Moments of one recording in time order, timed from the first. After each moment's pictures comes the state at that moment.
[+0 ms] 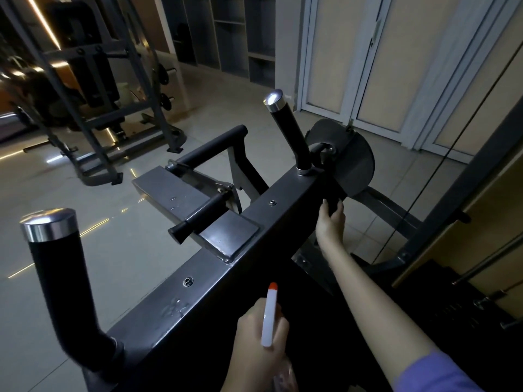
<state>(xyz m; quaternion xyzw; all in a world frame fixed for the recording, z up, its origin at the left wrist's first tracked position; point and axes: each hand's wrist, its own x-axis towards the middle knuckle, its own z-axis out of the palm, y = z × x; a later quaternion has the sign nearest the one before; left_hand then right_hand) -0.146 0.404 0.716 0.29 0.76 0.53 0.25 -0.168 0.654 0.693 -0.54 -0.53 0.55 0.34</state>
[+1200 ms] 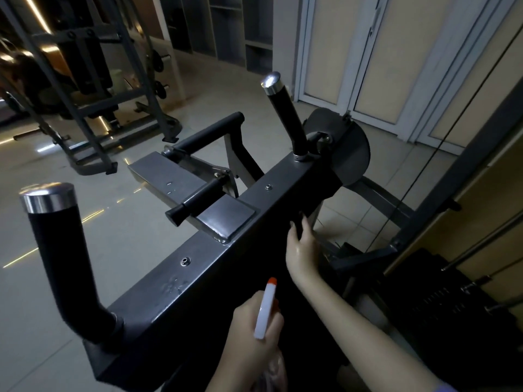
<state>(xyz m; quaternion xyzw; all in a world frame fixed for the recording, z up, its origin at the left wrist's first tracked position) -0.141 0.389 0.705 0.35 0.76 0.50 0.22 -0.144 0.553 0.690 -0.46 -0.64 0.52 0.33</state>
